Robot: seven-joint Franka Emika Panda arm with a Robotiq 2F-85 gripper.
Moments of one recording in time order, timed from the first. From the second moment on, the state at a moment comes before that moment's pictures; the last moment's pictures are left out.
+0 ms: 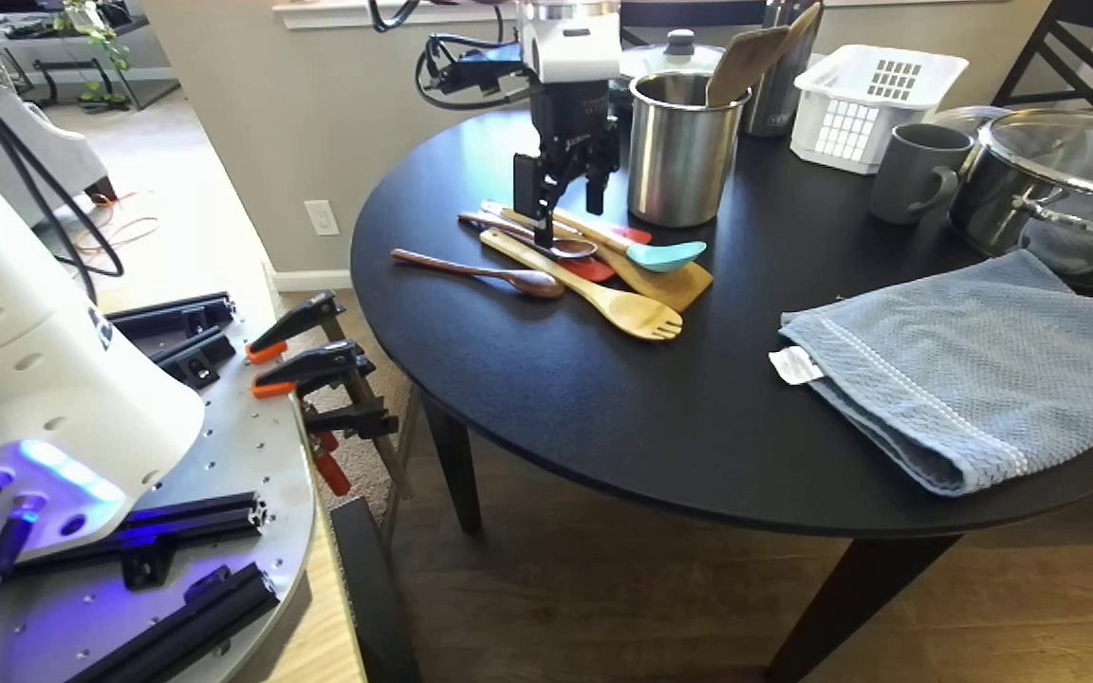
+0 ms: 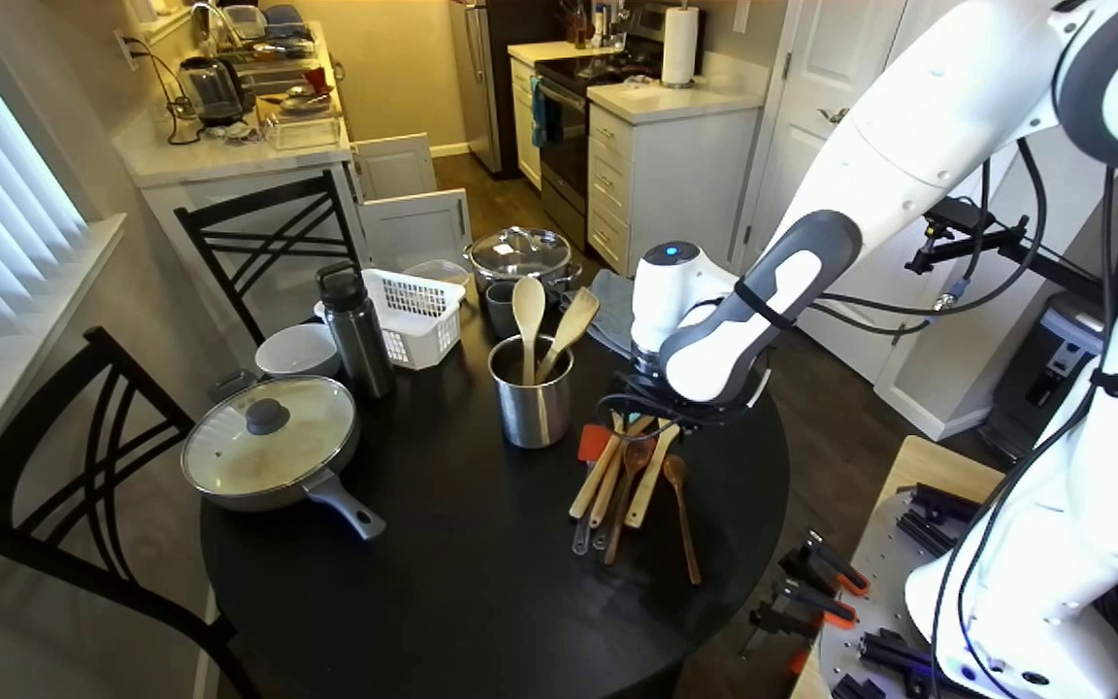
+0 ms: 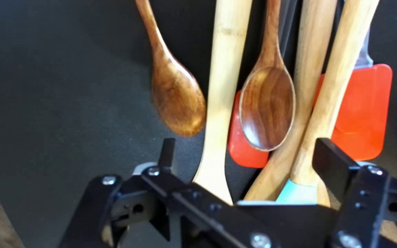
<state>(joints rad) 0.05 0.22 0.02 -2.49 -0.08 2.68 1.35</state>
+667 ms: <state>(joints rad) 0.07 0.36 -0.05 -2.33 -0.07 2.68 1.34</state>
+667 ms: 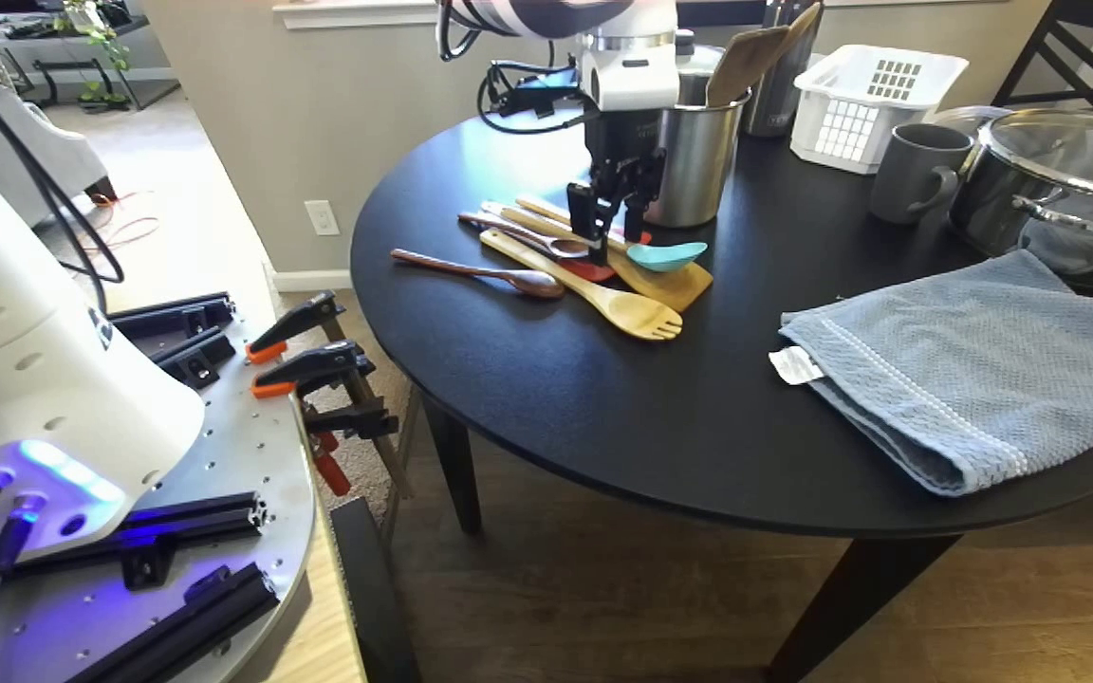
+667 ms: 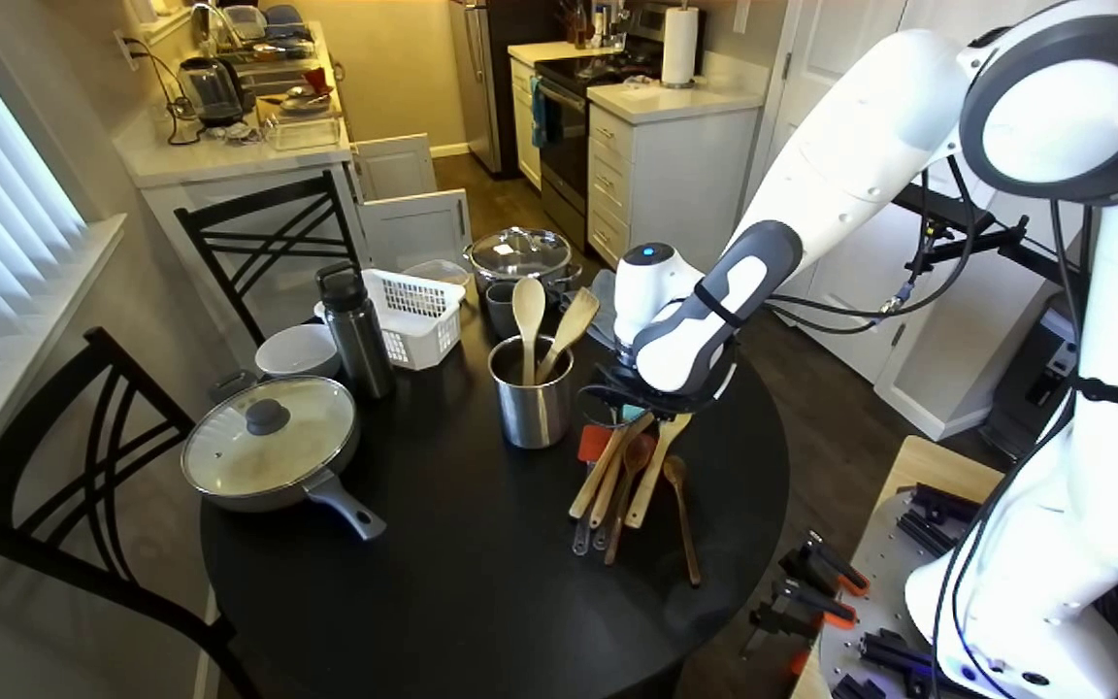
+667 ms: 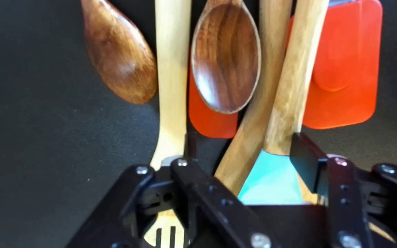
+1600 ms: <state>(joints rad) 0.07 0.36 -0.06 -2.32 -0.07 2.68 1.34</state>
